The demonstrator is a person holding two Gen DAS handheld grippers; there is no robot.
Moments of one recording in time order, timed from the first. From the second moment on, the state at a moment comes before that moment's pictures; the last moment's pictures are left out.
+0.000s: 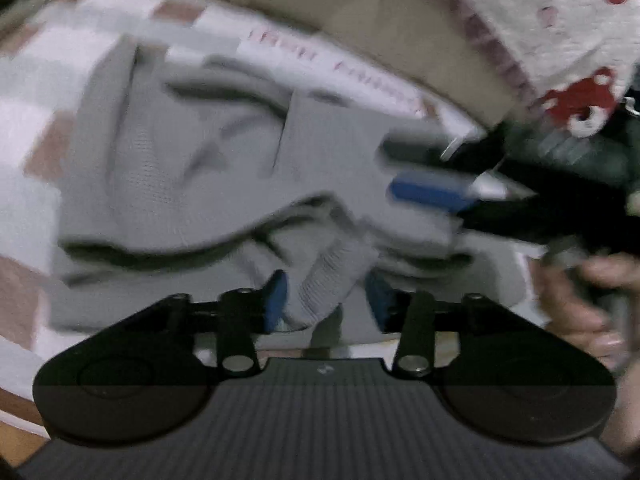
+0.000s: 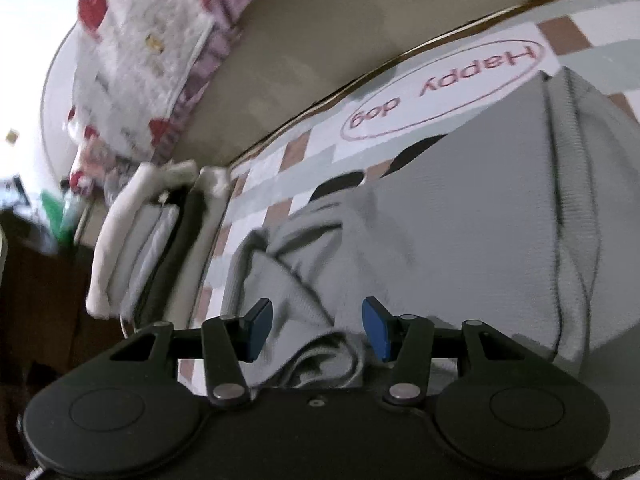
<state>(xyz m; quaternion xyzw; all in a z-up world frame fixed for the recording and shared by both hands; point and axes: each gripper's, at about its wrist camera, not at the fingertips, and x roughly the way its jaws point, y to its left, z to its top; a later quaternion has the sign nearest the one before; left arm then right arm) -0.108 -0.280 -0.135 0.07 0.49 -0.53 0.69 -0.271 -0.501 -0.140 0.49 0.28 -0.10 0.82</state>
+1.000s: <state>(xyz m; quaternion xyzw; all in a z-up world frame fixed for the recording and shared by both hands) -0.034 -0.314 -0.096 0.05 0.43 -0.42 0.80 -0.275 -0.446 -0.163 0.49 0.31 -0.07 0.81</state>
